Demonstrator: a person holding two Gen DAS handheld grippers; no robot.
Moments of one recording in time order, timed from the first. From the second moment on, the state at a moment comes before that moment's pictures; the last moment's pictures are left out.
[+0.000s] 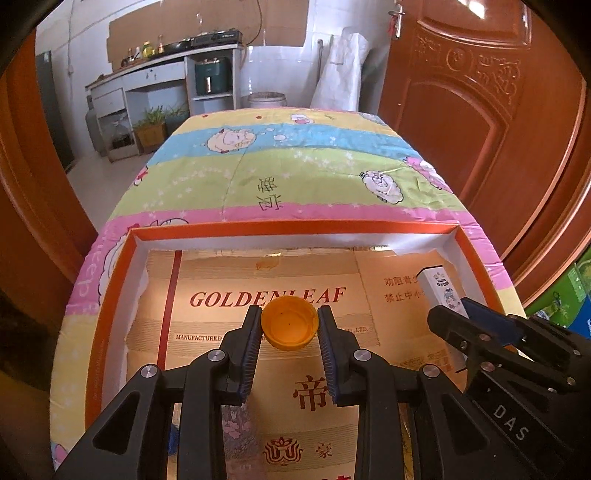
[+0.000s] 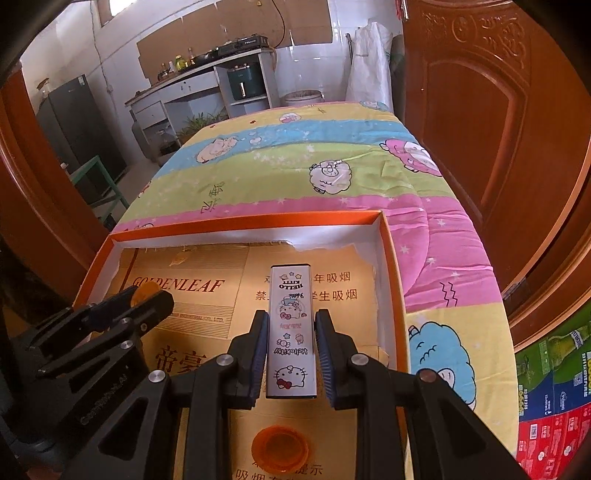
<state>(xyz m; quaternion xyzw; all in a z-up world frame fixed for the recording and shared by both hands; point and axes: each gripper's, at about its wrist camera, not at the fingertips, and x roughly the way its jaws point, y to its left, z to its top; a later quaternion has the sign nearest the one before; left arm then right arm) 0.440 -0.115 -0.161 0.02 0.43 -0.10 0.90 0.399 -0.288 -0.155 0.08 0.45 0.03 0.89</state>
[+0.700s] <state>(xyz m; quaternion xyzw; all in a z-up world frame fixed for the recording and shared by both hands) 0.442 -0.114 -0.160 0.01 0.45 -0.11 0.89 0.396 -0.295 -0.149 0.09 0.42 0.02 0.90</state>
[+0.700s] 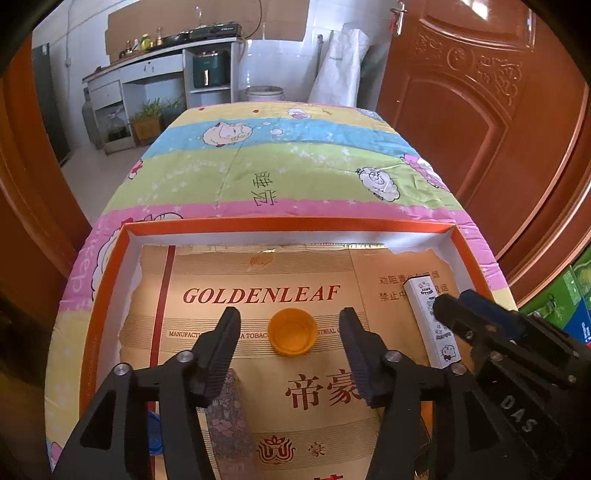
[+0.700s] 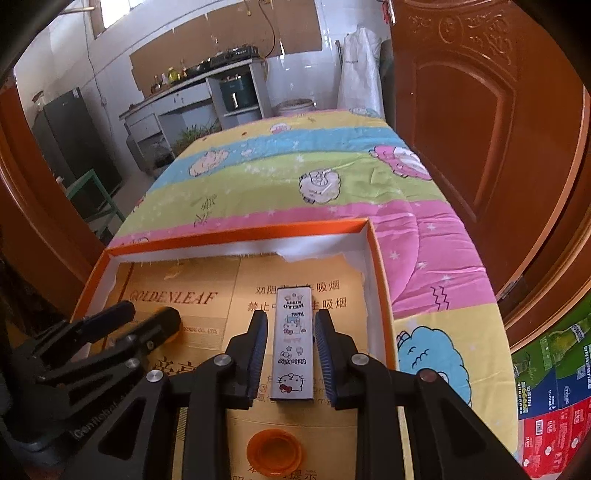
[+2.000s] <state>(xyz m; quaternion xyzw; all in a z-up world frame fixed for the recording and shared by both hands) 0.404 -0.068 -0.139 -0.02 0.40 -0.12 0.91 0.312 -0.248 -0.107 0.12 0.30 0.01 0.95</state>
